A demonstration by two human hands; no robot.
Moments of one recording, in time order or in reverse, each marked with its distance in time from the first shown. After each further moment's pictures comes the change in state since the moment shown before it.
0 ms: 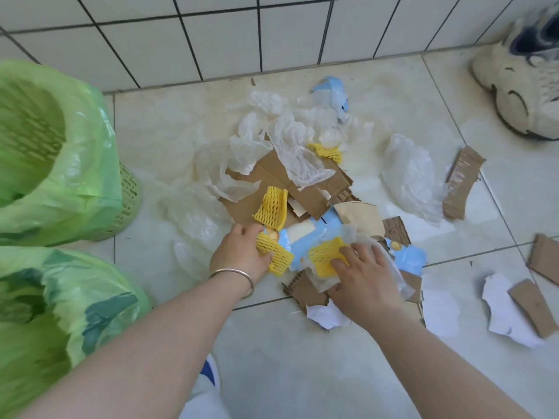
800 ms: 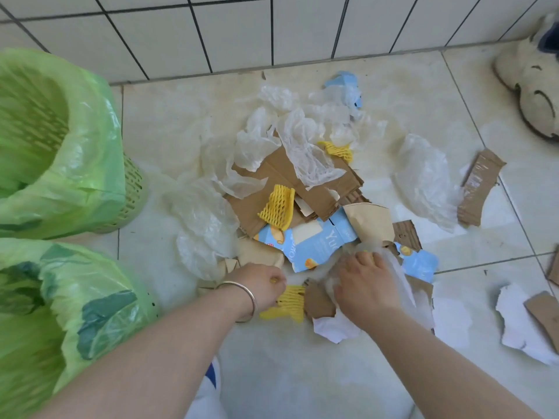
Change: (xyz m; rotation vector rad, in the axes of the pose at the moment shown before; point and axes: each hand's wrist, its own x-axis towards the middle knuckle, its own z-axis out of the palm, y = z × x) left_hand -0.018 -0.002 0.017 -0.056 -0.456 -0.021; right_hand 0.012 0.000 -0.009 -0.054 -0.266 -0.083
